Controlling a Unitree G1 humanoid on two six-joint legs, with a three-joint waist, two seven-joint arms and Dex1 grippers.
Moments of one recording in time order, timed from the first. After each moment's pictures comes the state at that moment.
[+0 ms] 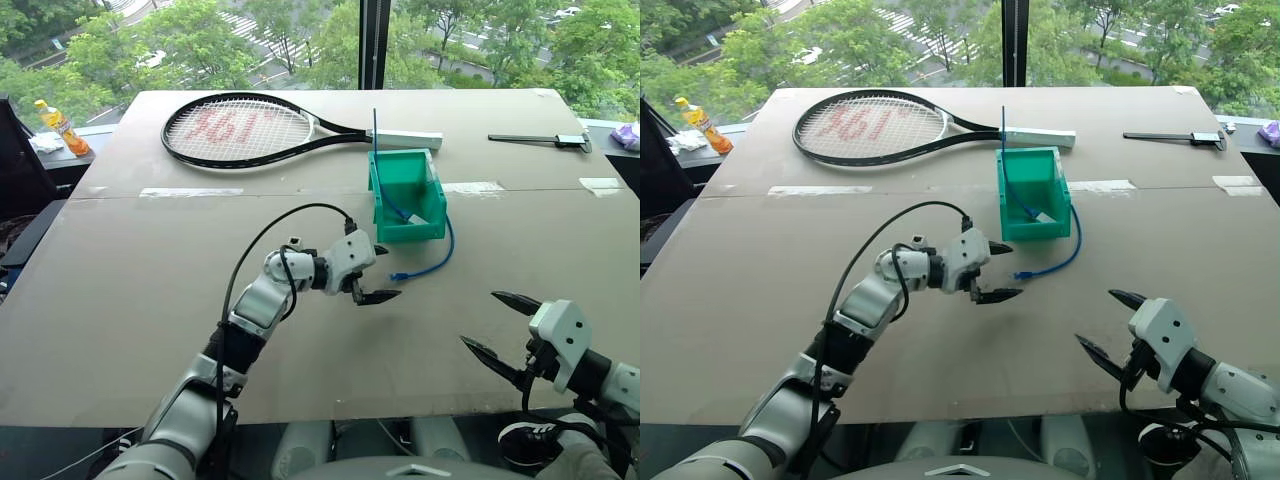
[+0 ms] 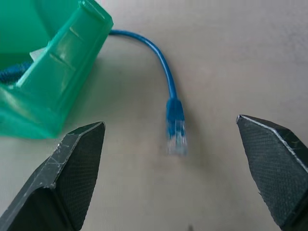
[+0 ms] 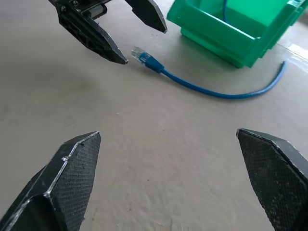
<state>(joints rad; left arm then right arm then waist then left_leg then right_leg) -0.56 0.35 -0.37 0.23 -0.09 0.13 -0.98 0.43 -0.50 -0.29 -0.73 0.21 0.35 0.84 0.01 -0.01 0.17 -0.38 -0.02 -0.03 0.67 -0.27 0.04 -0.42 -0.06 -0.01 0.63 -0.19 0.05</state>
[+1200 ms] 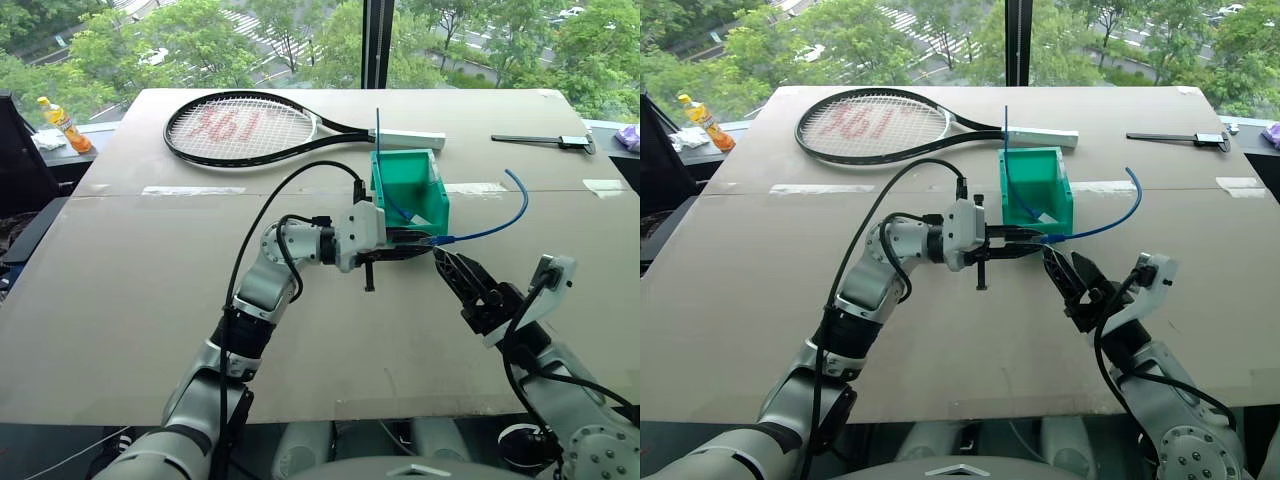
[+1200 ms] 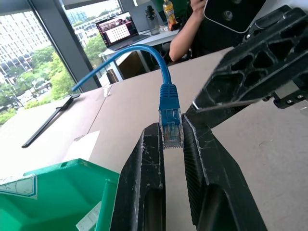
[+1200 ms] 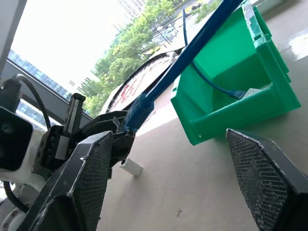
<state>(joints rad) -0.61 0.29 -0.28 0.07 -0.23 -0.06 -1.12 0.18 -0.05 -0.24 -0.84 1.14 0.79 0.00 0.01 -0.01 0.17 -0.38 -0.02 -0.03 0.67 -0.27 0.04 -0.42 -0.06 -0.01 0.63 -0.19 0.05</state>
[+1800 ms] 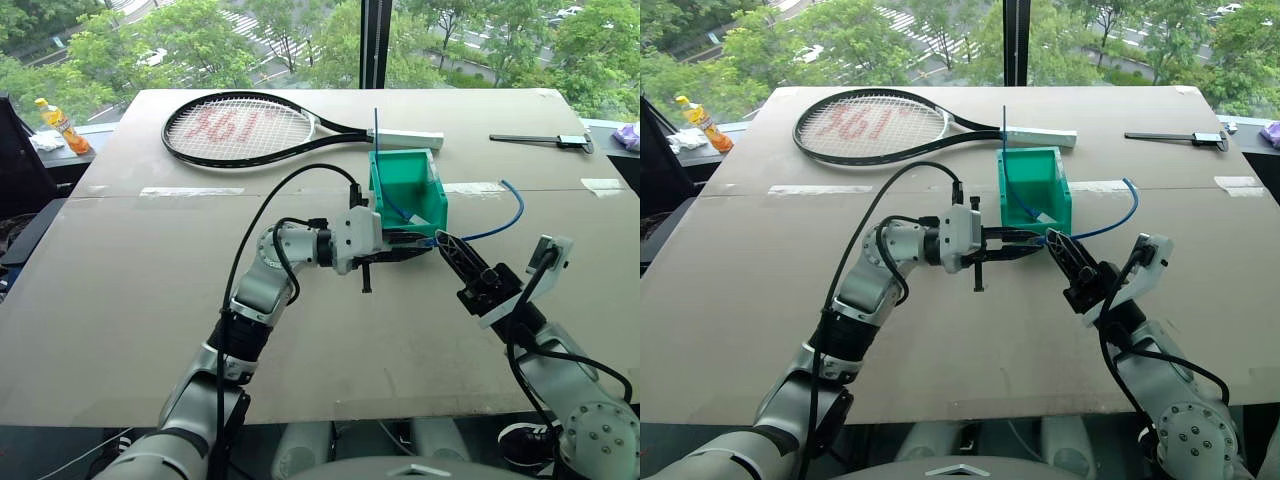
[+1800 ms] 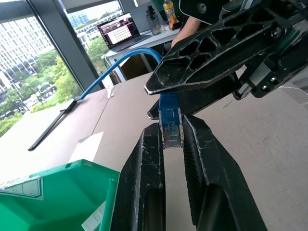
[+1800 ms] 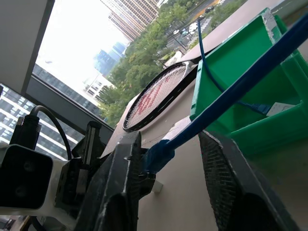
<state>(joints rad) -0.59 0.31 -0.28 0.07 -0.22 -0.10 -1.11 0.11 -0.16 -0.16 -0.77 1.26 0.67 -0.09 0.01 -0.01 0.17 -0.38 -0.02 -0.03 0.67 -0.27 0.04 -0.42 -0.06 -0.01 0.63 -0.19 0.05</state>
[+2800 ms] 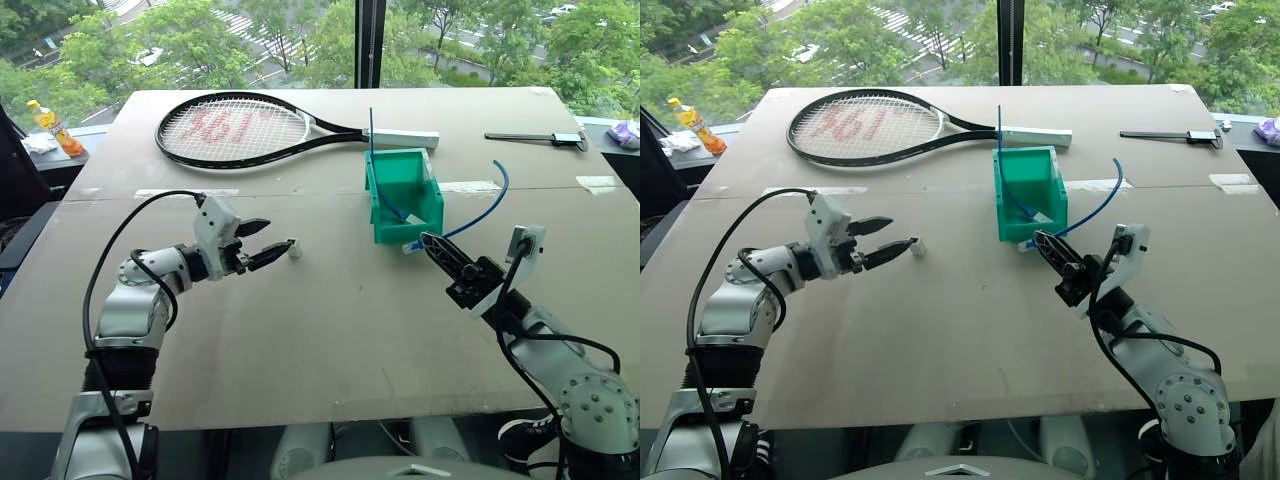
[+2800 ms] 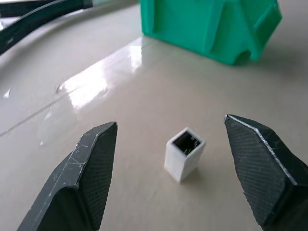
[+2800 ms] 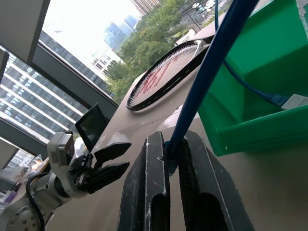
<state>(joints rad) -0.34 0.67 0.11 0.18 -0.35 0.25 -1.01 0.02 -0.30 -0.07 -0.63 1.26 0.64 0.01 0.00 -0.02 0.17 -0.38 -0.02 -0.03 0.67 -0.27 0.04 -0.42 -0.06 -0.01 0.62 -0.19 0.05</state>
